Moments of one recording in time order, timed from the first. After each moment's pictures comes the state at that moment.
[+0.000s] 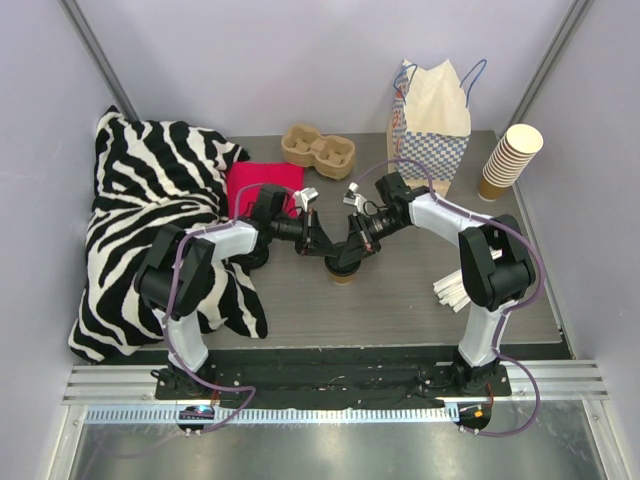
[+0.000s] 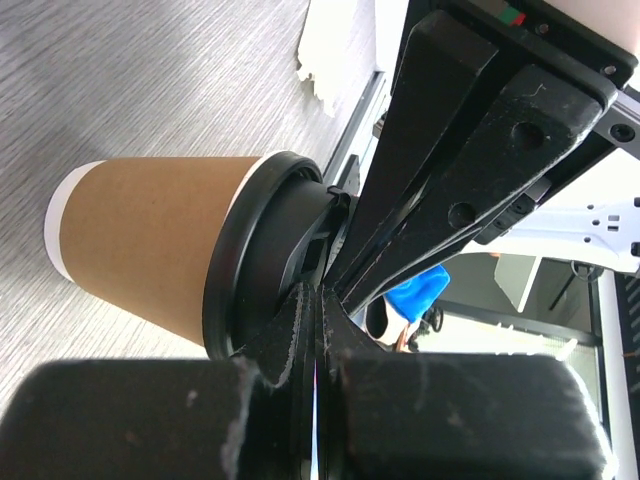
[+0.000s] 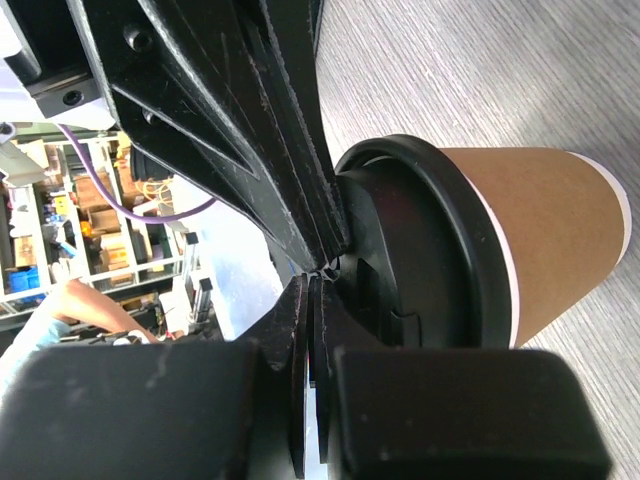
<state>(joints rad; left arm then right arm) -0.45 1.84 1.03 0.15 1.01 -0.84 0.39 1.86 1.27 -0.65 -1.05 0.07</state>
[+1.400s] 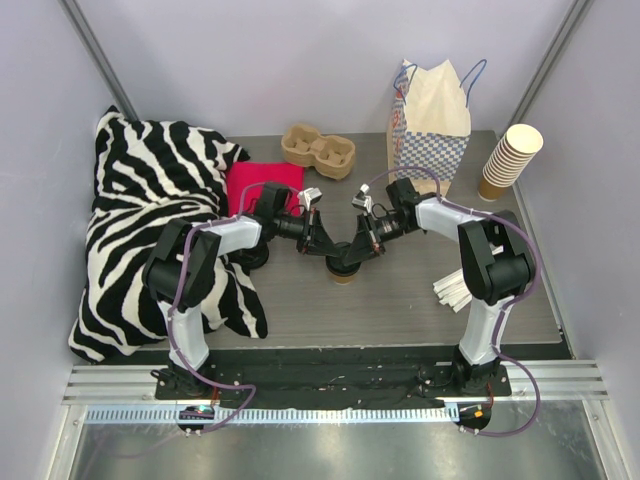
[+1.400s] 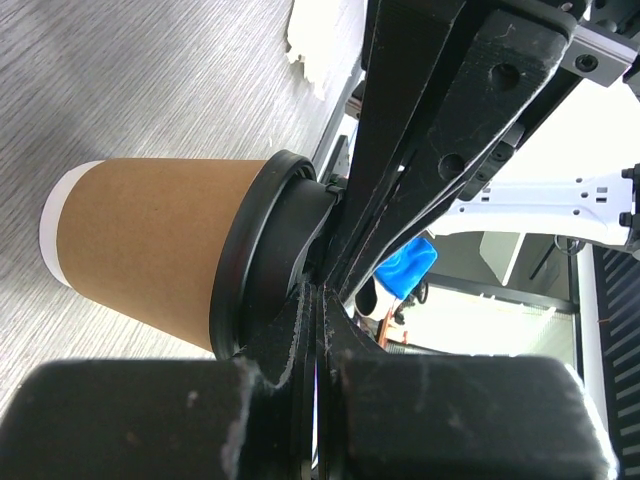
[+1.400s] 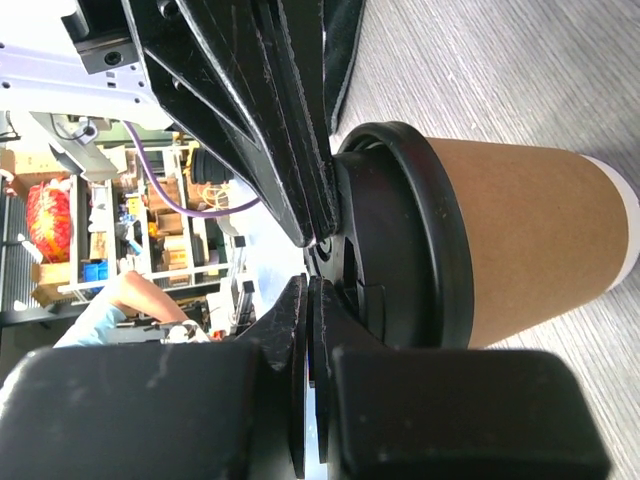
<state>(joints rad) -0.44 1.92 1.10 0.10 1.09 -0.81 0.32 1.90 1.19 -0.56 -1.22 0.08</state>
